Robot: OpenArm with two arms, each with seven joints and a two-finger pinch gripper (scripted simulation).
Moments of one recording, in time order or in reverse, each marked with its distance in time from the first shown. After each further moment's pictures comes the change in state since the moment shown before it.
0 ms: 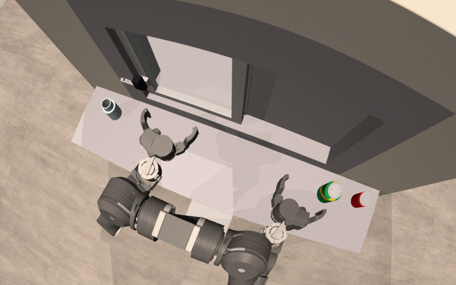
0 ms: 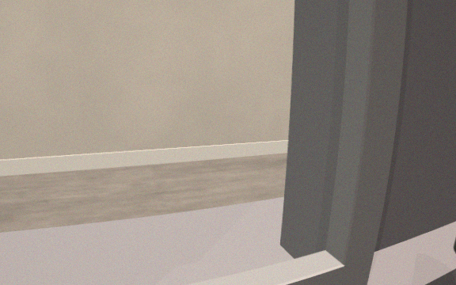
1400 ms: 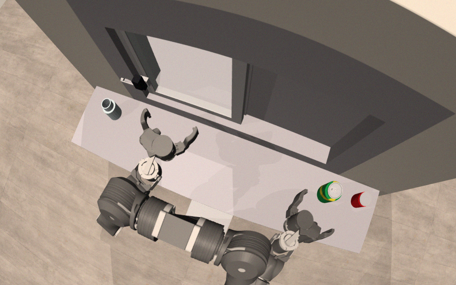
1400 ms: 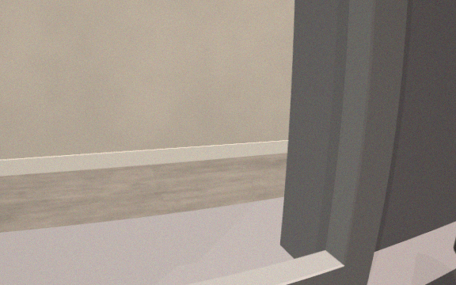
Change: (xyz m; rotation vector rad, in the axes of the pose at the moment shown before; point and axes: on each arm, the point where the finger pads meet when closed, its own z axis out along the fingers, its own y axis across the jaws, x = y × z) left arm 0.000 0.000 0.000 0.000 0.000 0.000; right arm -0.027 0.074 -0.003 -0.208 -0.164 0.060
